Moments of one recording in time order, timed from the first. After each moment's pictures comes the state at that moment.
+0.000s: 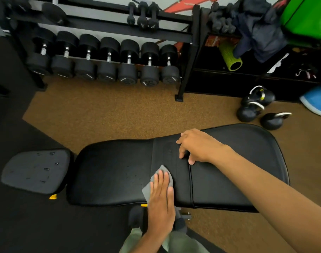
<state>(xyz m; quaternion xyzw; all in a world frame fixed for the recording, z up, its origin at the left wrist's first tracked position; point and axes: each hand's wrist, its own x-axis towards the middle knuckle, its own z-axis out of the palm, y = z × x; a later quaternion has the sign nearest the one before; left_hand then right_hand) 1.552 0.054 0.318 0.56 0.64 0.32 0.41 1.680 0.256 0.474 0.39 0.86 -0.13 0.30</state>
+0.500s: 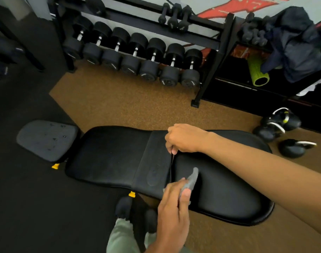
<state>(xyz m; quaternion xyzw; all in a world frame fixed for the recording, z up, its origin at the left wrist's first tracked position) 1.650 0.034 0.421 0.42 0.64 0.50 0.40 1.681 0.282 0.466 0.16 0.95 -0.08 0.25</state>
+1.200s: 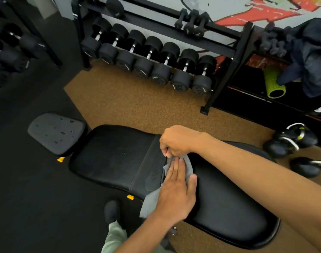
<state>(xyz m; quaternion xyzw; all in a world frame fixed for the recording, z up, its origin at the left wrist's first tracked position) 1.650 0.114 0.414 0.54 0.70 0.24 0.40 1.651 0.295 0.468 0.14 0.95 -0.13 0.25</state>
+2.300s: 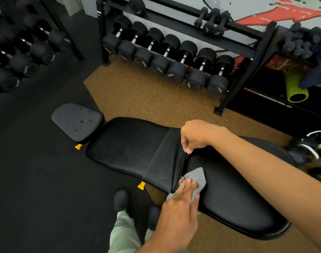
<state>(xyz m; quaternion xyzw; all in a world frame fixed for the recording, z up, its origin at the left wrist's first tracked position) 1.651 0.026 0.433 0.51 0.72 0.27 0.38 1.655 0.287 0.476 0.20 0.92 -0.13 0.32</state>
